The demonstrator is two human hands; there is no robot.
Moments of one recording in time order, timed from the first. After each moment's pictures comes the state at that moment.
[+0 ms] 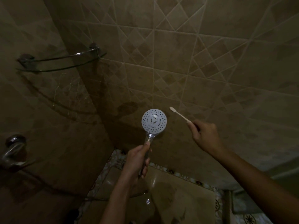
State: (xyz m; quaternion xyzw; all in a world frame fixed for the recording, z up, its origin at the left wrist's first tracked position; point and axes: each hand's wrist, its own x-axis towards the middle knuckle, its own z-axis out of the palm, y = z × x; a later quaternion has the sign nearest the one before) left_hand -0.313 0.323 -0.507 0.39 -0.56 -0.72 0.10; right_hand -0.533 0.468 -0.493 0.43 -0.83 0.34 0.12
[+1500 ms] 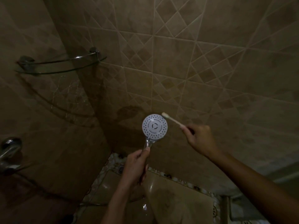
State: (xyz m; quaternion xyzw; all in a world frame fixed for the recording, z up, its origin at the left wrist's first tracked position) left_hand -0.311 0.331 -0.504 0.36 -0.64 -0.67 0.13; right_hand -0.533 0.460 -0.481 0.45 -0.82 0.34 0.07
